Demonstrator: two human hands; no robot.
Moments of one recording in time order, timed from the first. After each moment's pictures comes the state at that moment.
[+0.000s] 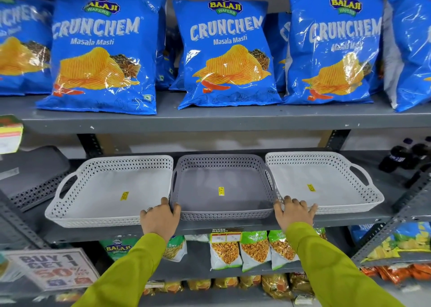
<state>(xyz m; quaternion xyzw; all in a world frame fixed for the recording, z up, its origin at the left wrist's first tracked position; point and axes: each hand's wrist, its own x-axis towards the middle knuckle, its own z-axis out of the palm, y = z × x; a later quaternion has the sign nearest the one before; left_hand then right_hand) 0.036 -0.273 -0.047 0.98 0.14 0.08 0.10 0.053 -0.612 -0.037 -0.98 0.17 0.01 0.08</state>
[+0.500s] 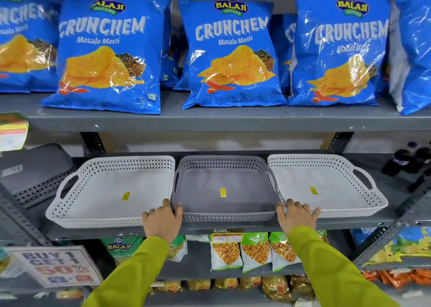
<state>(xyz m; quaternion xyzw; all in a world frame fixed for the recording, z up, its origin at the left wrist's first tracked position) 0.031 -0.277 -0.052 0.98 0.16 0.09 0.10 0.049 -0.612 -0.036 -0.98 0.17 0.01 0.08</state>
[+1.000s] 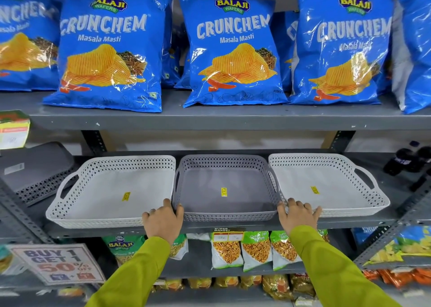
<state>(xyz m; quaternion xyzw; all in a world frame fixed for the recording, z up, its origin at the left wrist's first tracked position) 0.026 -0.279 -0.052 0.98 0.17 0.08 0.10 0.047 -0.613 -0.036 -0.98 0.17 0.01 0.08</state>
